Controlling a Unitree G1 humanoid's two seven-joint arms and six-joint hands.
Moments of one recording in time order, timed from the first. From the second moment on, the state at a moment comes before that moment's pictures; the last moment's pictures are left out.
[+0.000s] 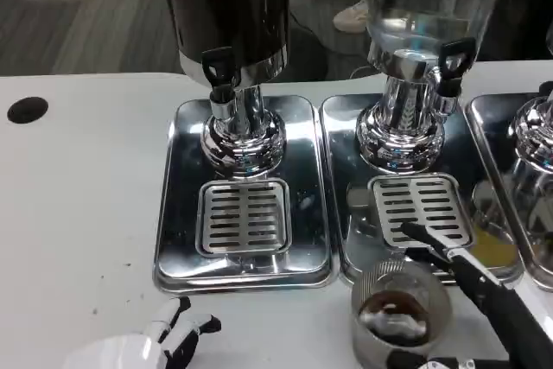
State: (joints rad) left arm 1.09 0.08 -0.18 -0.88 1.22 -0.10 -0.12; right arm 0.31 -0.32 0.01 0.32 -0.12 -0.89 0.20
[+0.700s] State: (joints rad) left arm 1.05 0.11 -0.14 -0.88 1.14 -0.14 -0.04; right arm 0.34 -0.42 -0.18 -0.05 0.02 -0.57 0.23
